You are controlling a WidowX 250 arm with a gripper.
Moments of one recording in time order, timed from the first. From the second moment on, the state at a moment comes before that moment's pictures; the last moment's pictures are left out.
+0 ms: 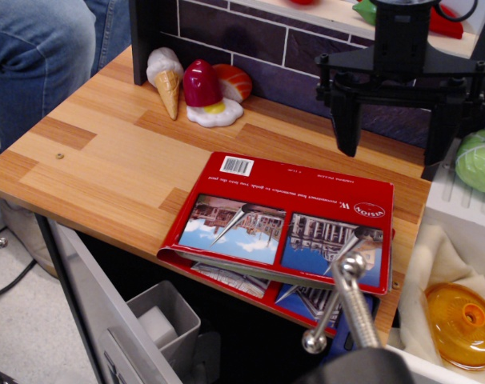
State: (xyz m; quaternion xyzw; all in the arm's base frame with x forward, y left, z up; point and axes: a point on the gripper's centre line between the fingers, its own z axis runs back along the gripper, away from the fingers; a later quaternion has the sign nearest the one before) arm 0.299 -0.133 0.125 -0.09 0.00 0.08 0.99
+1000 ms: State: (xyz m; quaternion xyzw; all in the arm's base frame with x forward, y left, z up) arm 0.311 -0.153 0.067 0.03 -0.09 0.15 0.98
